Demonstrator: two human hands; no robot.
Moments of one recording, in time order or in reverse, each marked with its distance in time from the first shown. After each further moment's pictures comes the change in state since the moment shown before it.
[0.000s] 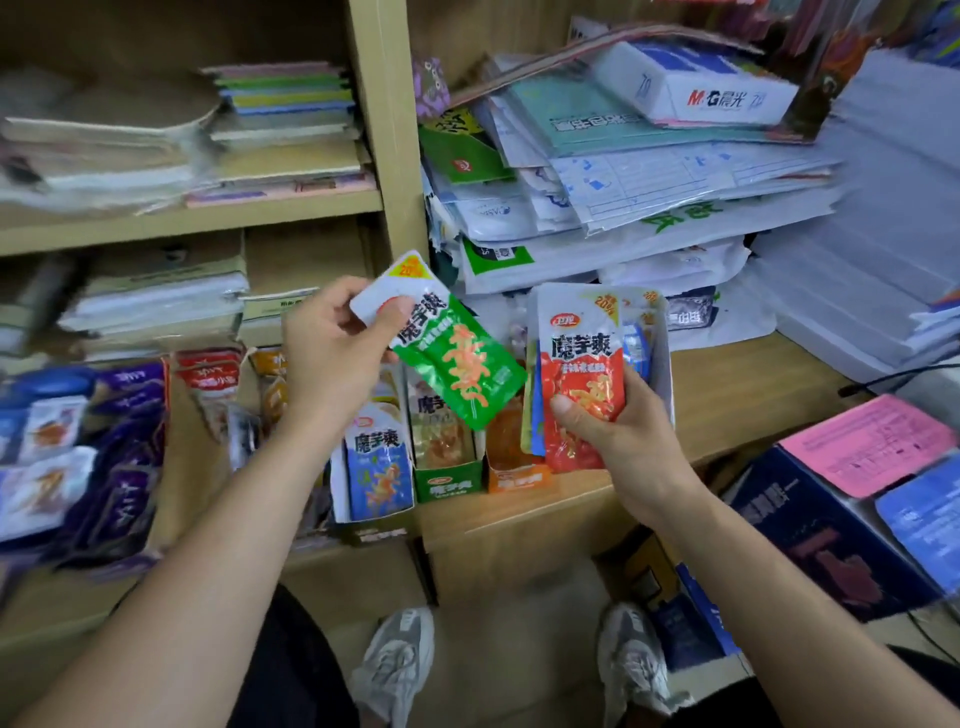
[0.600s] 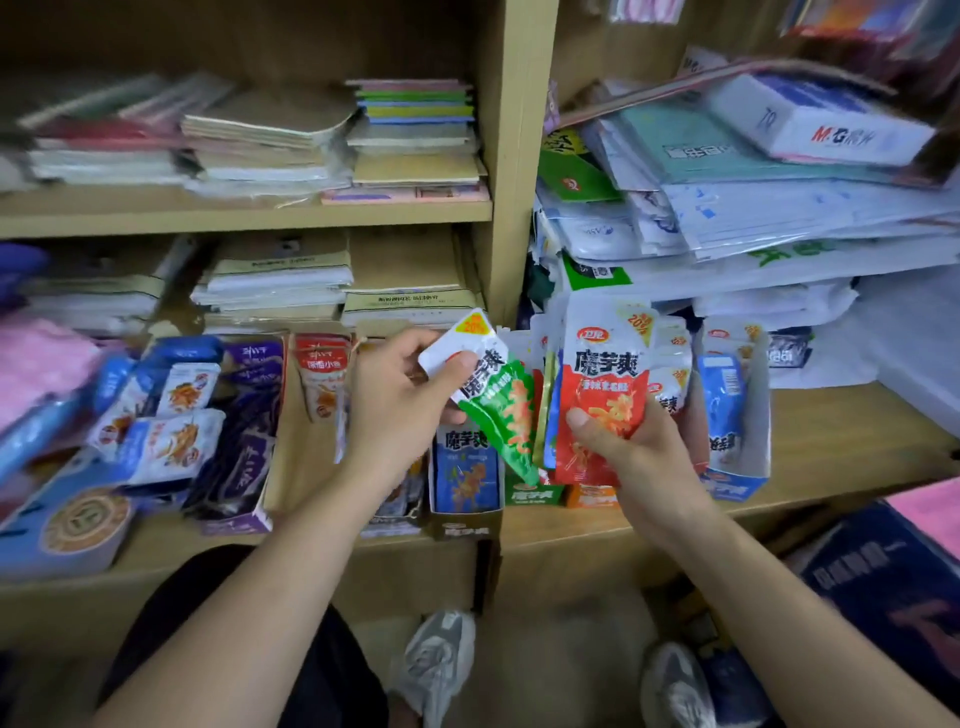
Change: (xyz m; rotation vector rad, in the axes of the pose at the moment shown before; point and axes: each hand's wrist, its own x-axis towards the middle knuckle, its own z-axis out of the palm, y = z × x) left_hand -0.034 -0.006 -0.057 0.023 -0.005 -0.175; right_hand -0.001 0.006 0.077 0.071 -0.097 0.013
